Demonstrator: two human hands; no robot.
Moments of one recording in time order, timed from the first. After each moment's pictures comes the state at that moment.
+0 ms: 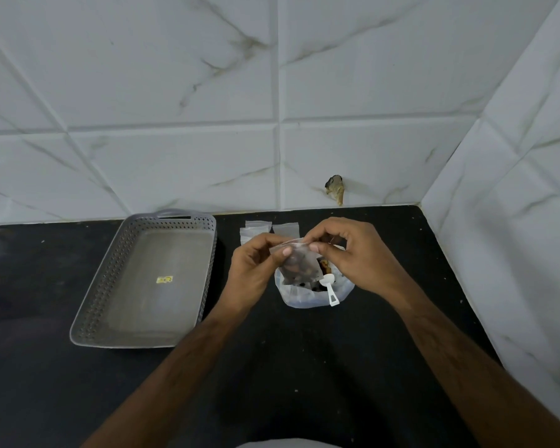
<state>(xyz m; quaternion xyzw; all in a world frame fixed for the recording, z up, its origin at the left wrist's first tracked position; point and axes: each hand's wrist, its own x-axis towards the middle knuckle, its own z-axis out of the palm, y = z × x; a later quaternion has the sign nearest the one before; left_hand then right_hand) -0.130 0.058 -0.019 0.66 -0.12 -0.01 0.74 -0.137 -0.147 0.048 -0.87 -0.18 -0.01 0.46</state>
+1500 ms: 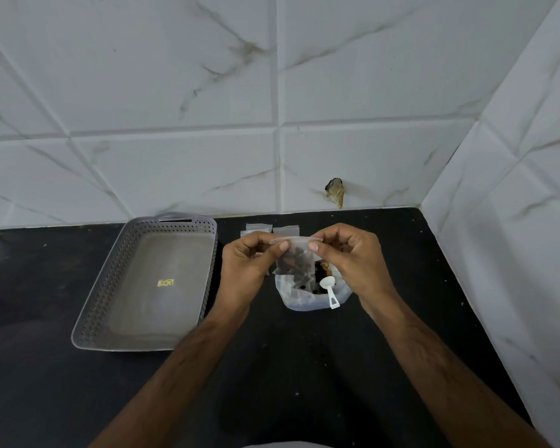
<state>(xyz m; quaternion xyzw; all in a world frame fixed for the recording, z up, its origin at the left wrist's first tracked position) -0.137 0.056 0.009 0.65 -0.05 0.02 0.76 -0.148 -0.133 0.032 -0.76 0.00 -0.04 0.64</state>
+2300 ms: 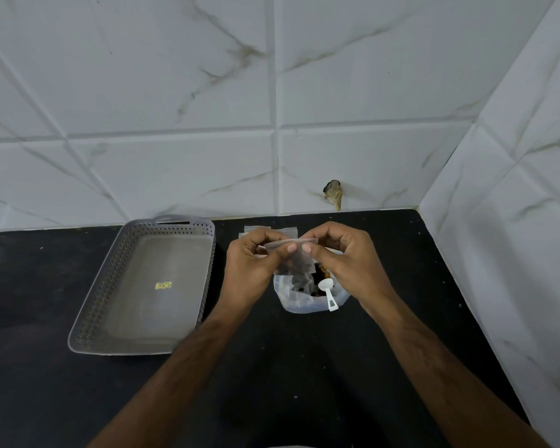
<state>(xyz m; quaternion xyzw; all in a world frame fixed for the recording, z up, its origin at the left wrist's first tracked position) -0.126 0.053 0.007 0.69 -0.11 0.04 0.71 -0.145 -0.133 0.040 -0.80 -0.07 -0.03 0.60</state>
